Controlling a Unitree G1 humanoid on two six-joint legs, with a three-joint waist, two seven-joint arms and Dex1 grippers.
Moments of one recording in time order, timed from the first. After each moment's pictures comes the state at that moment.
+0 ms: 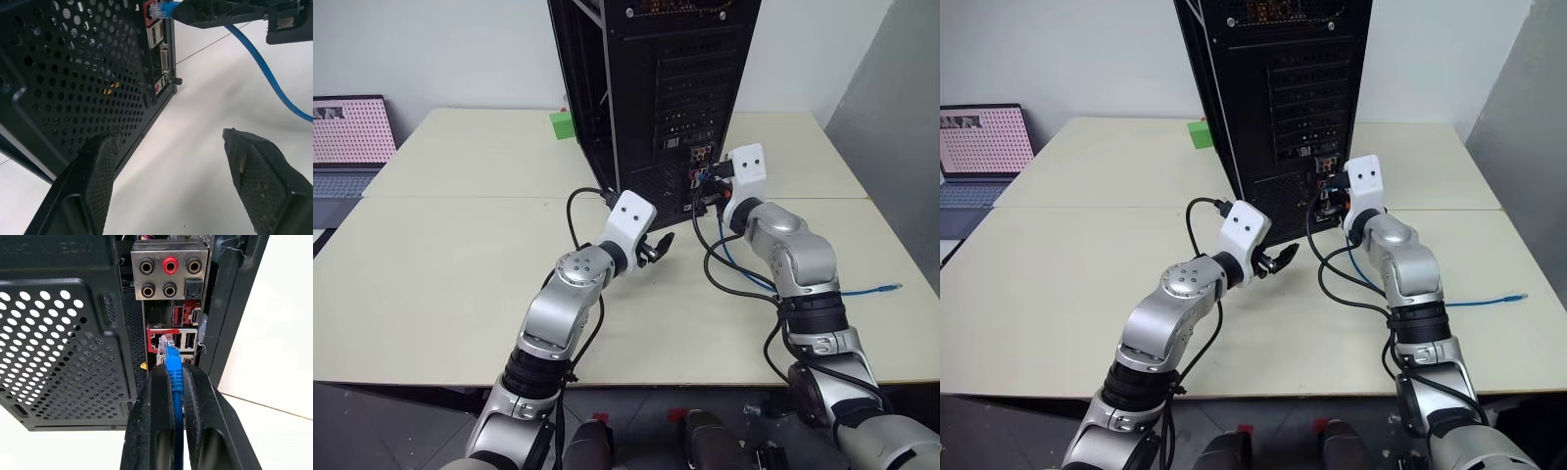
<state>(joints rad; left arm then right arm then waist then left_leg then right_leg) -0.55 0.20 -0.21 -0.27 -0.06 0.80 -0.36 -0.80 -0.22 -0.02 0.14 0.18 0.67 0.25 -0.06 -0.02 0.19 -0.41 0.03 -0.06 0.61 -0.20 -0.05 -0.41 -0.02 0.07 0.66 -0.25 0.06</state>
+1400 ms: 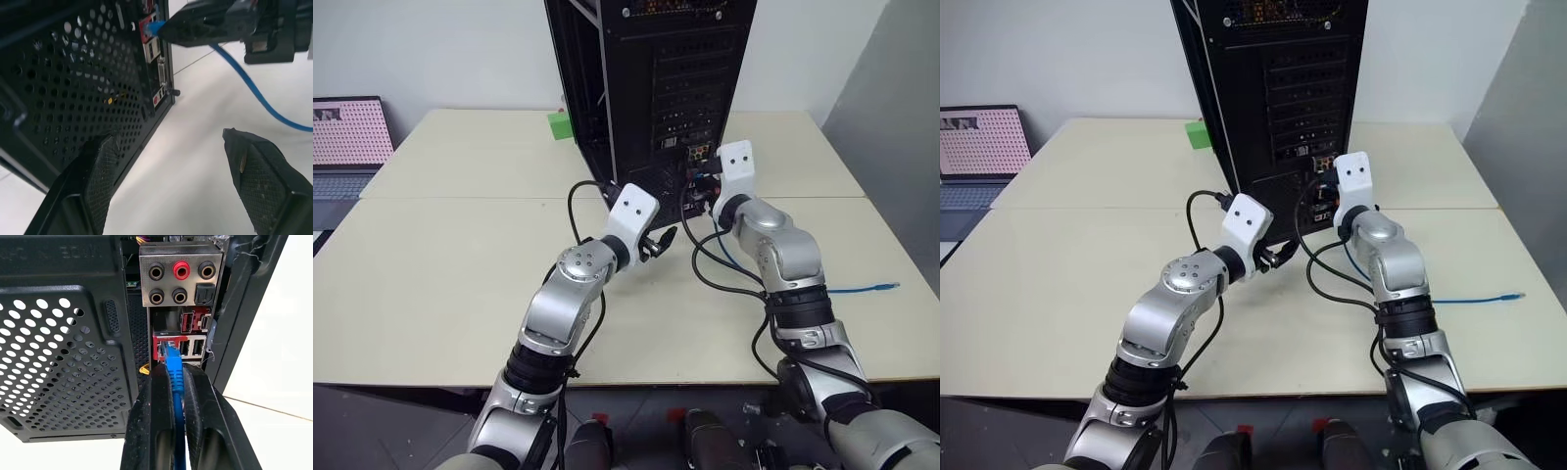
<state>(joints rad) -0.58 0.20 -0.21 -0.27 -0.05 0.80 -0.36 -0.85 -0.15 -0.01 0.20 0.13 0.66 0.17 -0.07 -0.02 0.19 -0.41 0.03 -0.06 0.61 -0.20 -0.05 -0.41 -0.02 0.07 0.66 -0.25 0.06</state>
